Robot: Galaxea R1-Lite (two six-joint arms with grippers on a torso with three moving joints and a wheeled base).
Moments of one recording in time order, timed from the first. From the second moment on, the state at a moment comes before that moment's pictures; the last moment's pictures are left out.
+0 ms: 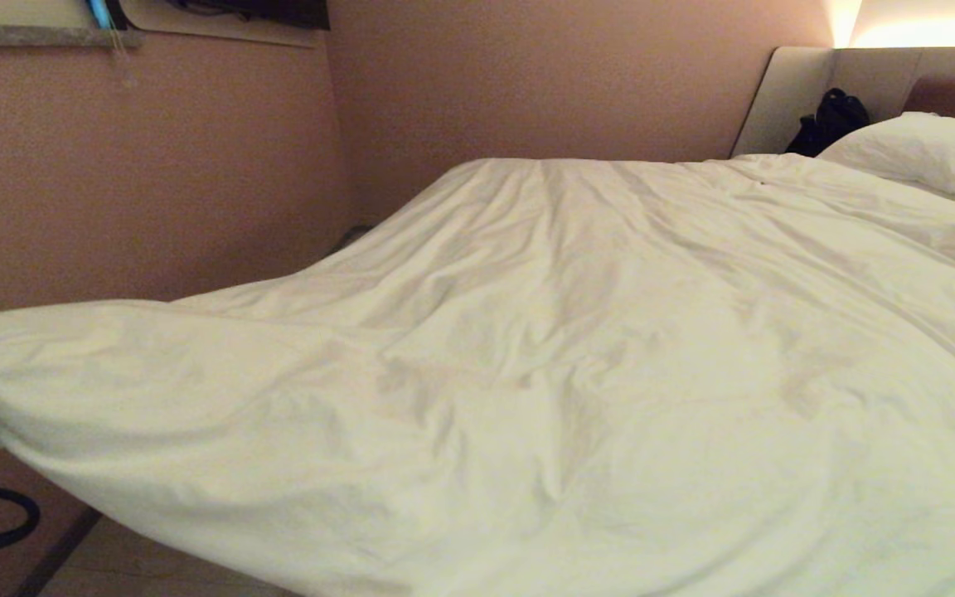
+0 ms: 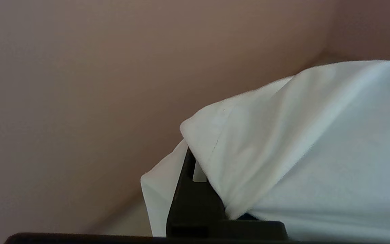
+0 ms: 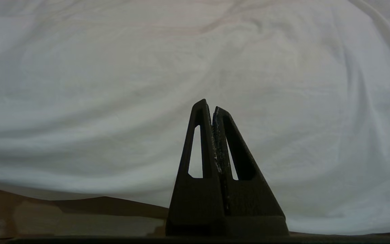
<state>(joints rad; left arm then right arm) 0.44 1.46 -0.22 -1.29 0.22 -0.02 0.01 0.00 0.00 -0.01 -0.01 0.00</state>
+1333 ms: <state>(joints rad) 0.48 1.49 -0.21 -0.76 0.23 -0.24 0.01 0.00 0.00 -0.01 -0.01 0.00</state>
